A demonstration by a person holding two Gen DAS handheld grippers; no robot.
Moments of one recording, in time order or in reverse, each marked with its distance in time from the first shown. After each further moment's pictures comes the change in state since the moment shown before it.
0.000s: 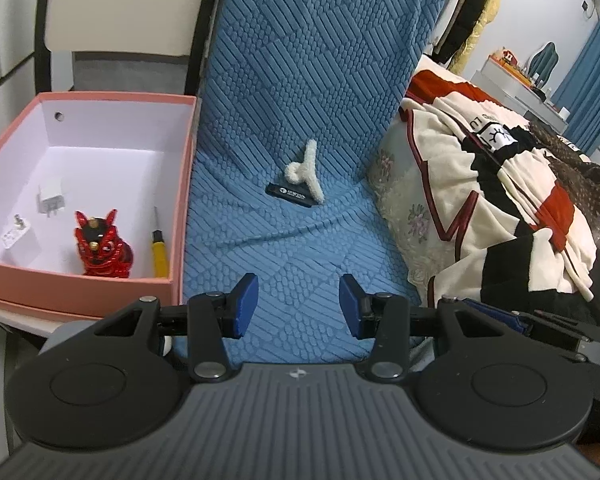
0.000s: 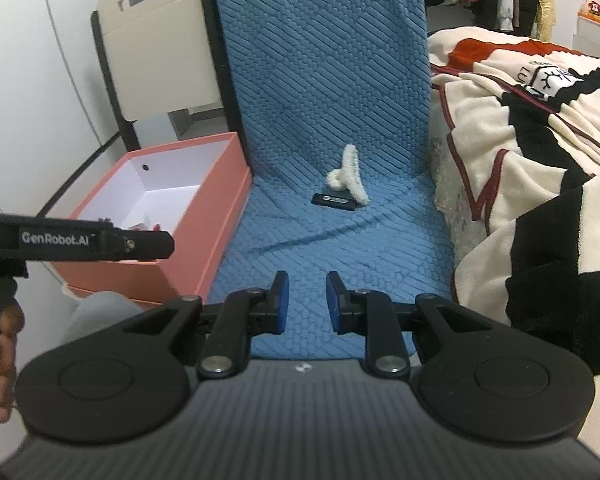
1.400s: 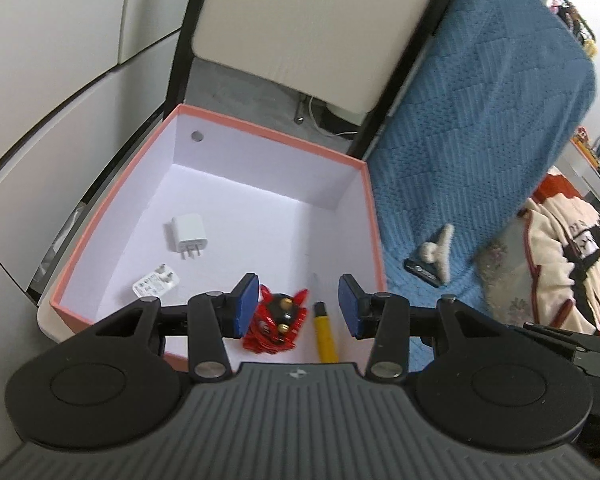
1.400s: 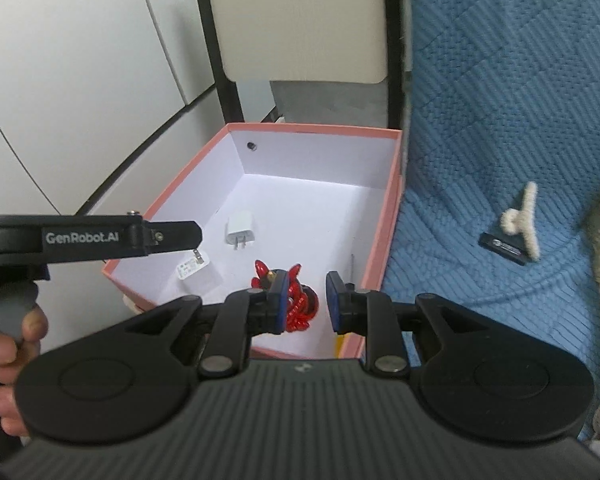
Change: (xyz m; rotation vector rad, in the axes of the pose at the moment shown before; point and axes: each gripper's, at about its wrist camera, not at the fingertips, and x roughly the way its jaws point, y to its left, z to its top) left arm -0.032 0.193 0.058 -0.210 -0.079 0.141; right arm 0.105 0.178 0.076 -0.158 0.120 0.189
